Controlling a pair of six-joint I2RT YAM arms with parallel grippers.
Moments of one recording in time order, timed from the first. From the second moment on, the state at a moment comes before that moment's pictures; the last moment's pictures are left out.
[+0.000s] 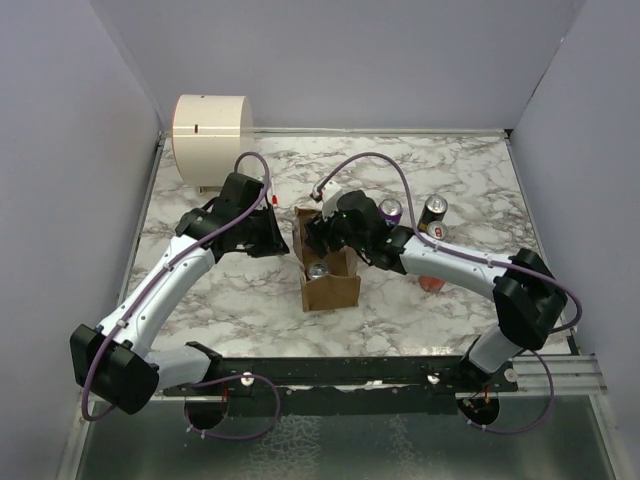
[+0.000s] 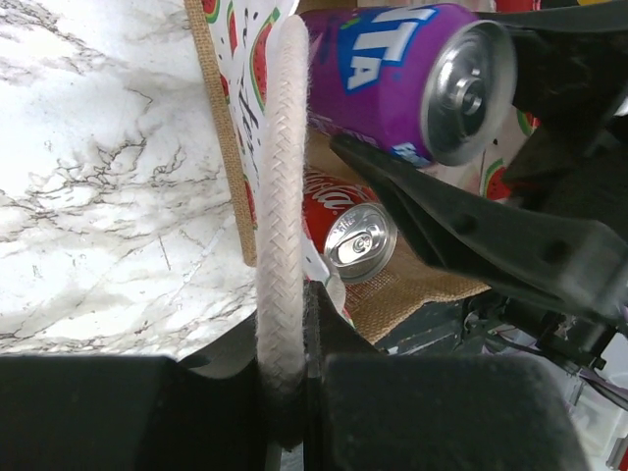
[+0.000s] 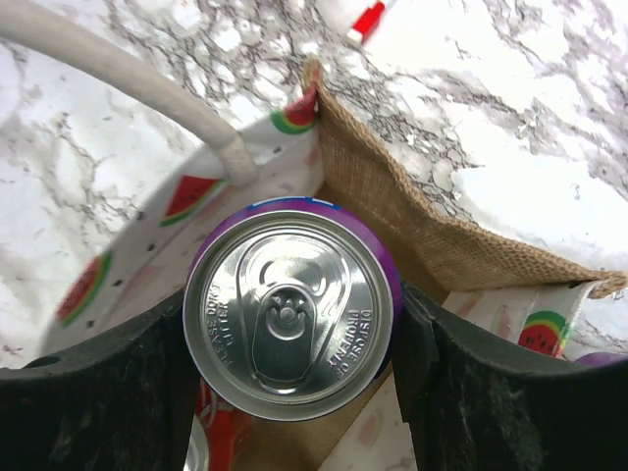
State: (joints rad) left arm -0.47 1.21 1.15 -0.86 0.22 -0.65; right arm 0.86 1.62 1.08 0.05 0.06 0.03
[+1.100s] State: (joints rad) left arm -0.46 1.30 1.17 -0.83 0.22 -0.62; right arm 0.86 1.07 1.31 -0.48 0.62 0.04
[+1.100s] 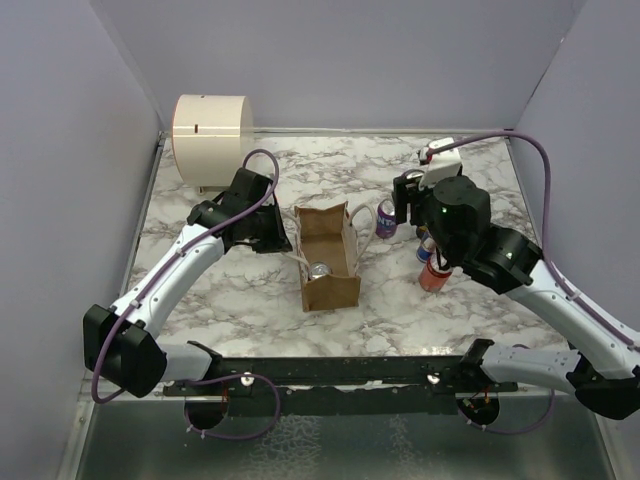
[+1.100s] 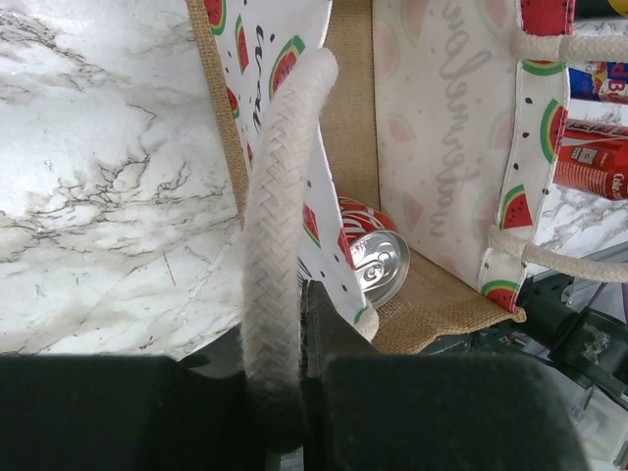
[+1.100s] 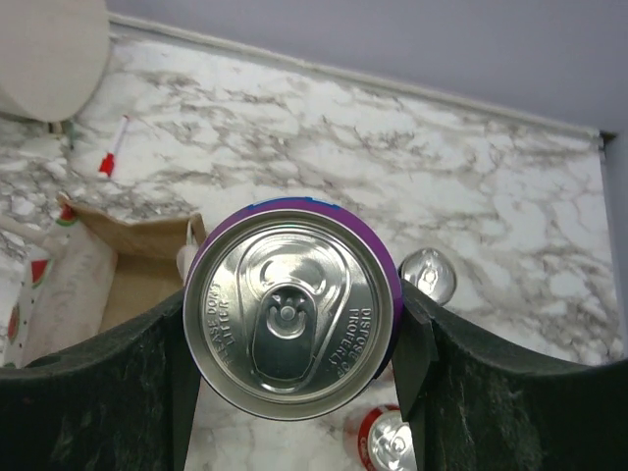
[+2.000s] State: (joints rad) left arm -0.46 1.30 1.17 -0.85 0.21 -0.62; right arm 0.72 1.23 0.66 -0.02 0.50 0.35
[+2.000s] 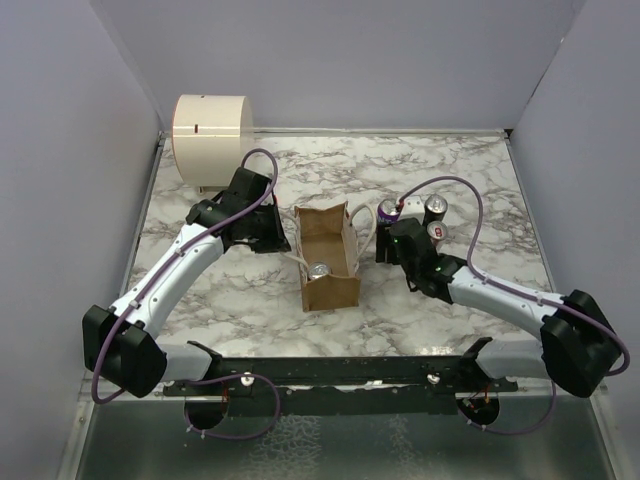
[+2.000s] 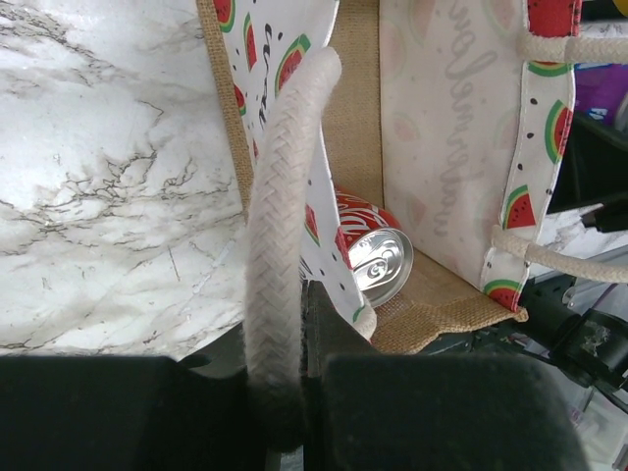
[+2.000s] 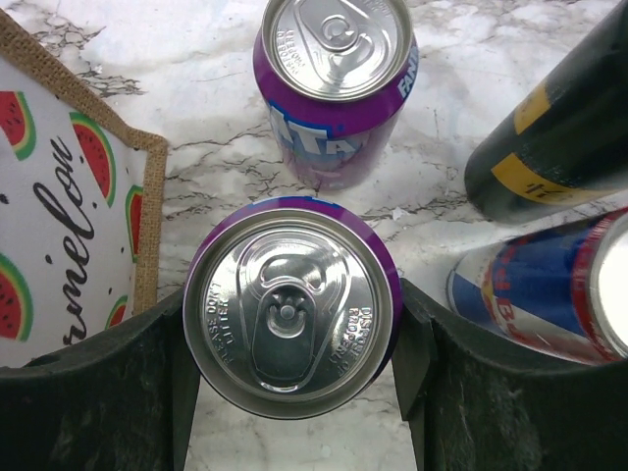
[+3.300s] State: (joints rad) left arm -0.46 1.27 1.18 -0.86 0.22 -0.62; right arm 0.65 1.36 0.70 0.07 0.40 0.30
